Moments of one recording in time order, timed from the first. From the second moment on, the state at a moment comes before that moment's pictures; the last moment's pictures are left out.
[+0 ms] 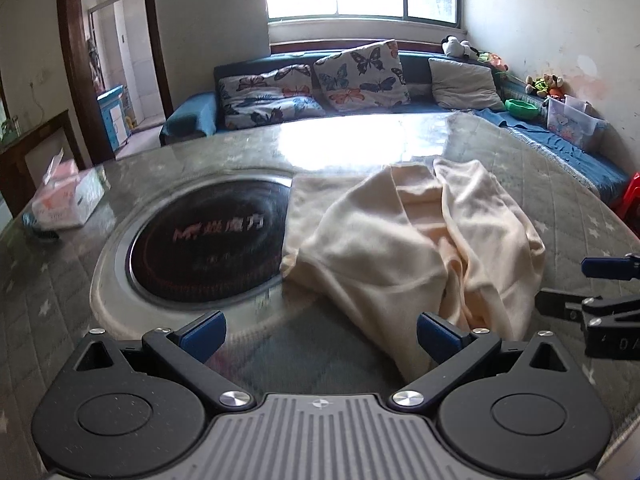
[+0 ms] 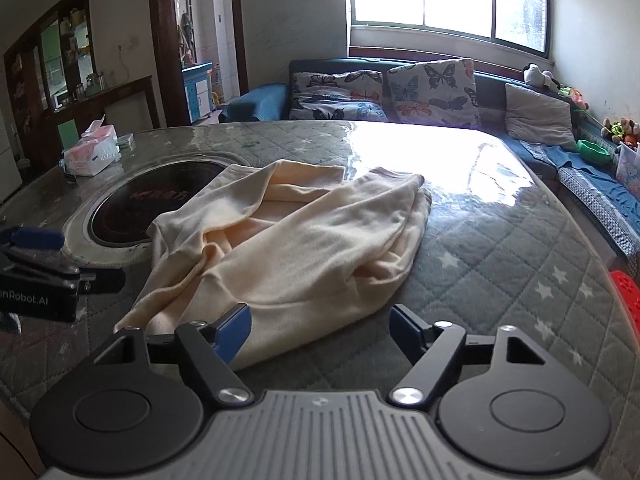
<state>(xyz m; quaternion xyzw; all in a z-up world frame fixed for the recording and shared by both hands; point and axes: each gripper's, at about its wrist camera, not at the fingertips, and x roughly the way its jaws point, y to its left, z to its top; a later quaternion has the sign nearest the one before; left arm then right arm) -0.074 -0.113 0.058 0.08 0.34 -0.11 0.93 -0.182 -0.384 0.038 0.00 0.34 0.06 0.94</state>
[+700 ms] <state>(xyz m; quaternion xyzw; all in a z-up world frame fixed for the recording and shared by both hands) 0.049 -0.176 0.069 0.08 0.31 -0.16 0.93 -0.099 -0.398 0.040 0.00 0.35 0.06 0.93</state>
